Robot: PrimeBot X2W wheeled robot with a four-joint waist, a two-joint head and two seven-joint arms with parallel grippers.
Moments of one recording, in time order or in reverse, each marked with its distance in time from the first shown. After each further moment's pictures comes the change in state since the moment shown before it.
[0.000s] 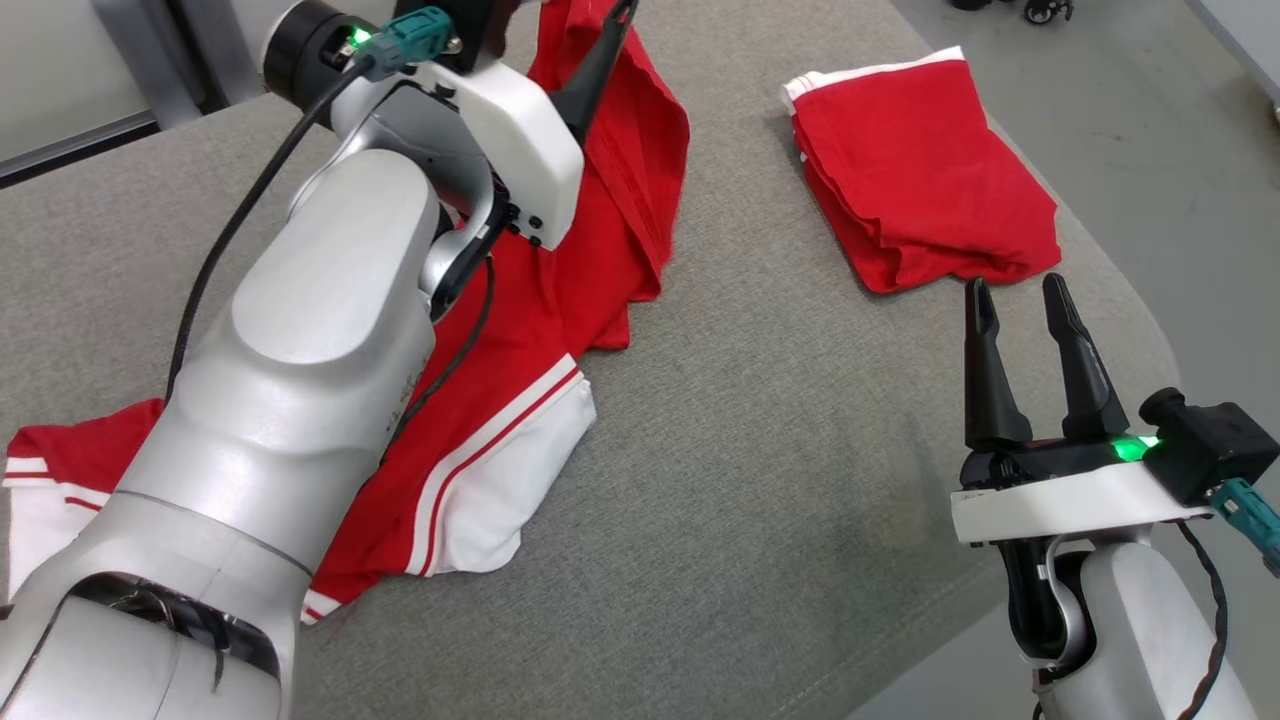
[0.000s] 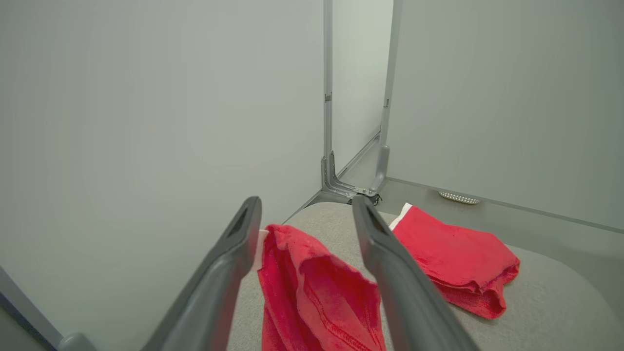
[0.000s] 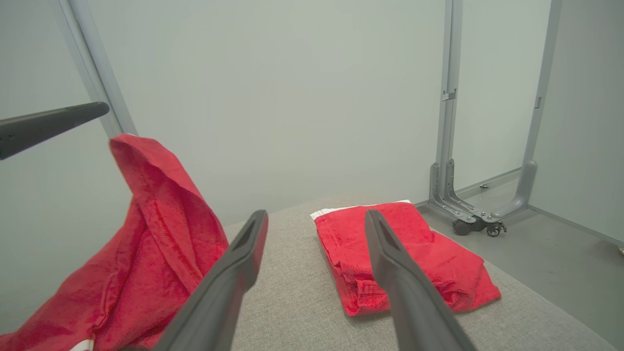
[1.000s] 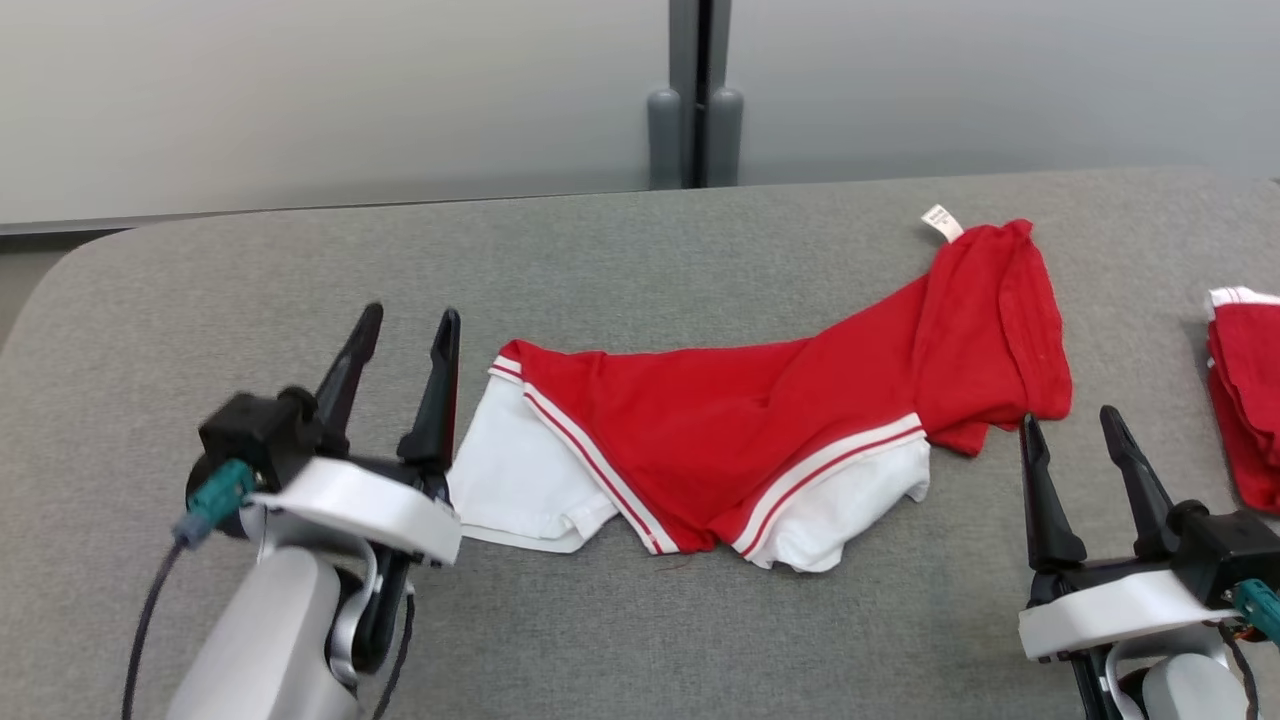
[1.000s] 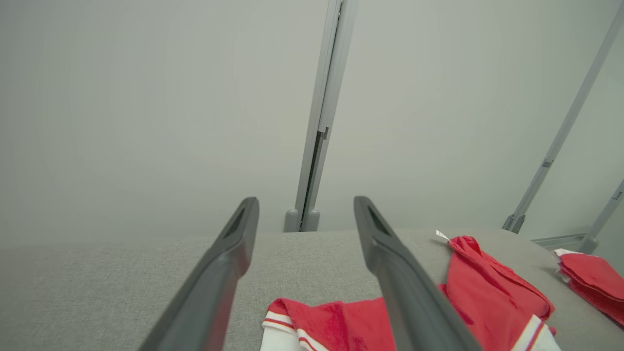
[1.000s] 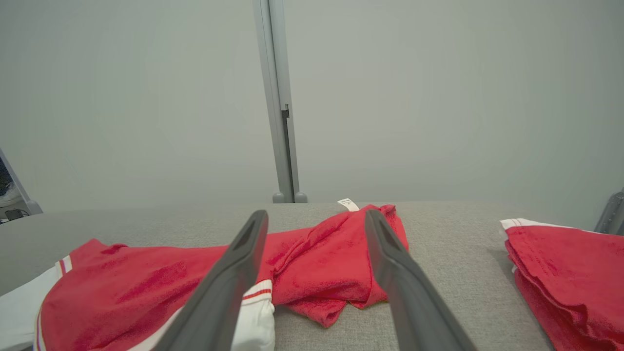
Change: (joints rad) left arm 0.702 0.118 0.301 -0.400 -0.094 0.087 -0.192; right arm 0.162 -0.088 -0.062 0.053 -0.147 0.000 0.000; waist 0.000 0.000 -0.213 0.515
